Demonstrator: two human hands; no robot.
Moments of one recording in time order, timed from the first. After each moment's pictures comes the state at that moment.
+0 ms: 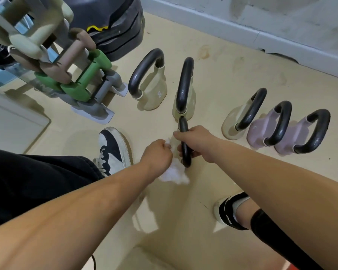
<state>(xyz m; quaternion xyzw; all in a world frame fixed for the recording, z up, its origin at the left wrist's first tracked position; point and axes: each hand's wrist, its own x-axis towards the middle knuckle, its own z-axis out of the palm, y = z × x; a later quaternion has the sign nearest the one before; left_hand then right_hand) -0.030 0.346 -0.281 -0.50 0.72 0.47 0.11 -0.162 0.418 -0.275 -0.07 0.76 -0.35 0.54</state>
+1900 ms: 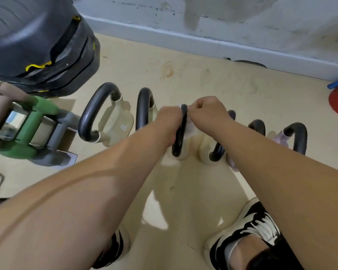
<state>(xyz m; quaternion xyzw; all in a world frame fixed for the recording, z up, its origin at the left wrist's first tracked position) -0.280 0.312 -0.267 -0.49 0.59 0.65 0.03 -0.344 0.406 -0.252 -0.13 0.87 -0.36 0.31</state>
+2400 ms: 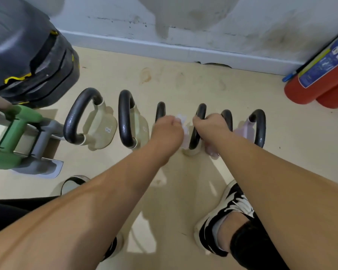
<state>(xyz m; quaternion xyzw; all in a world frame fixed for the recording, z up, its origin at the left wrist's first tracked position) -0.229 0.387 -0.231 -0.38 0.74 0.56 0.02 -0.319 0.485 -0.252 0.06 0.89 -0.32 0.31</state>
